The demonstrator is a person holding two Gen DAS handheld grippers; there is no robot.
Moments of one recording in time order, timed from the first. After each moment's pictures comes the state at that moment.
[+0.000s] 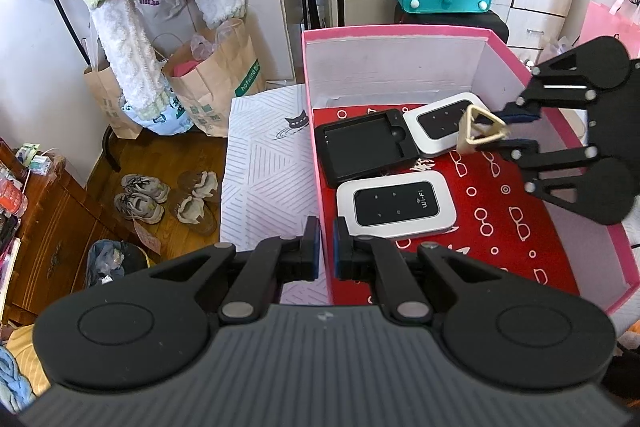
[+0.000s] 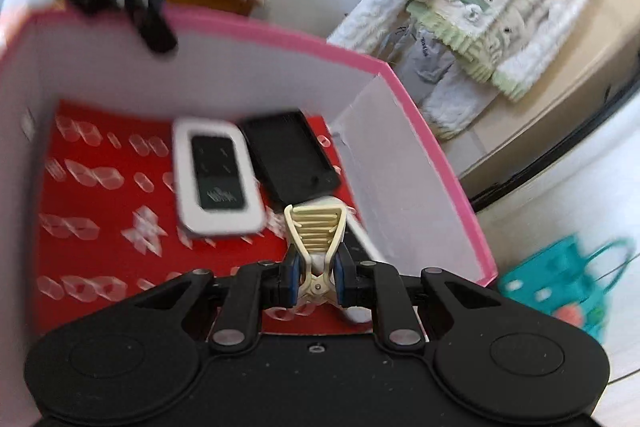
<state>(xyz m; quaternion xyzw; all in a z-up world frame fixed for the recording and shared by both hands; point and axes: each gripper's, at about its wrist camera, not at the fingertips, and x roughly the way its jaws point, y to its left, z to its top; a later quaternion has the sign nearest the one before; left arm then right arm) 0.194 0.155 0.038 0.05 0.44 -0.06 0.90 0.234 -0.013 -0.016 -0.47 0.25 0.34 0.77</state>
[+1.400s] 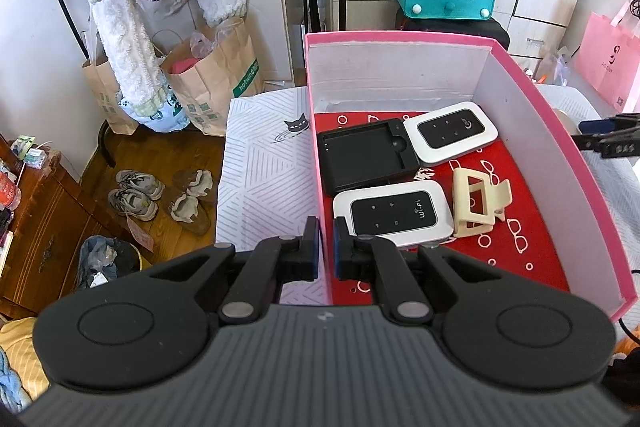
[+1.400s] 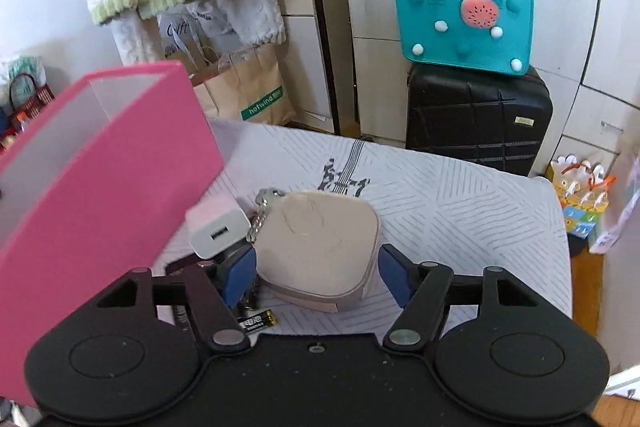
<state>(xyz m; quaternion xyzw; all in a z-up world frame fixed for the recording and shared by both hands) 0.201 0.160 0.038 0.03 0.44 -0.06 0.90 0.295 -0.217 -0.045 -0.01 0.41 0.19 0.89</state>
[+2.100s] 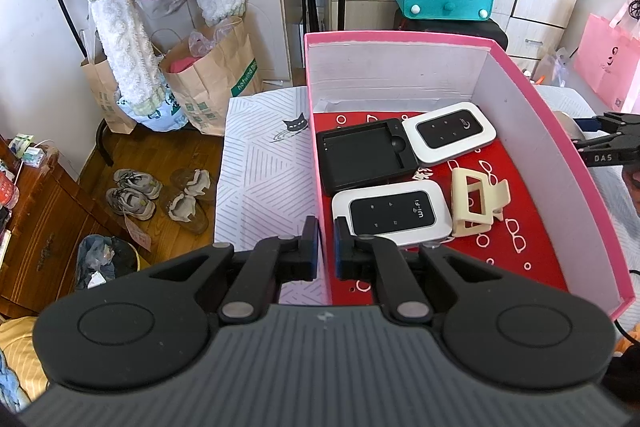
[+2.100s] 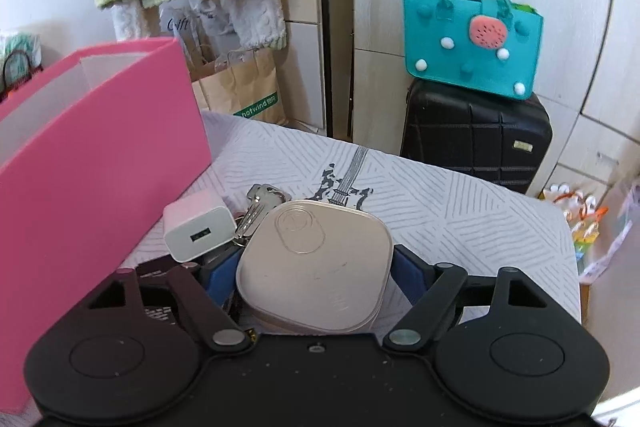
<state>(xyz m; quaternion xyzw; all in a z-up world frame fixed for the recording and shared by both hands) 0.200 0.158 0.038 0.03 0.44 -0.06 0.90 0.295 -0.217 -0.050 -0.03 0.38 0.17 0.91</state>
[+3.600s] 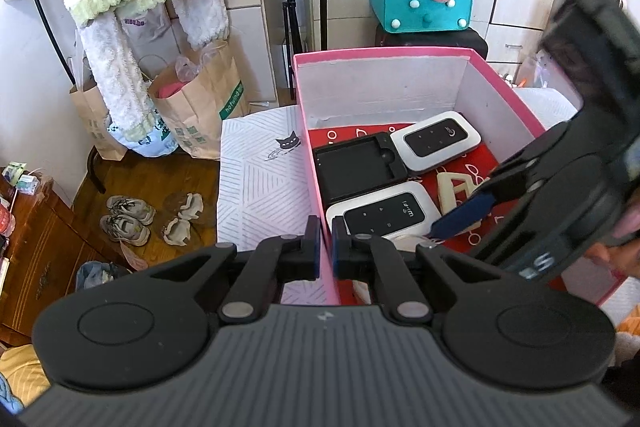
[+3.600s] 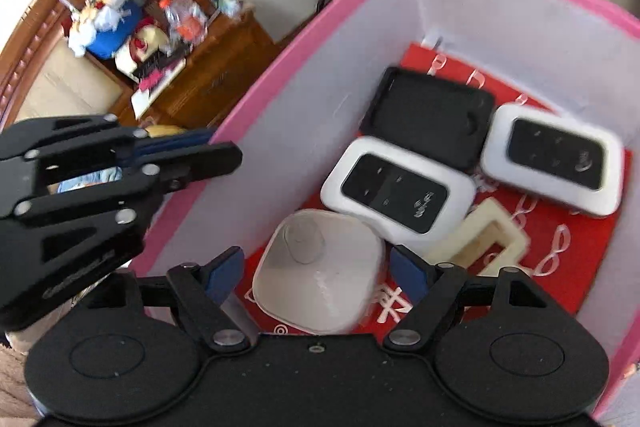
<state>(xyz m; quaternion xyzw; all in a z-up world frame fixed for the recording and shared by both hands) 0.190 0.166 0.046 0.05 0.41 -0.09 0.91 0.288 0.010 -0.010 0.01 0.56 0.39 0.73</state>
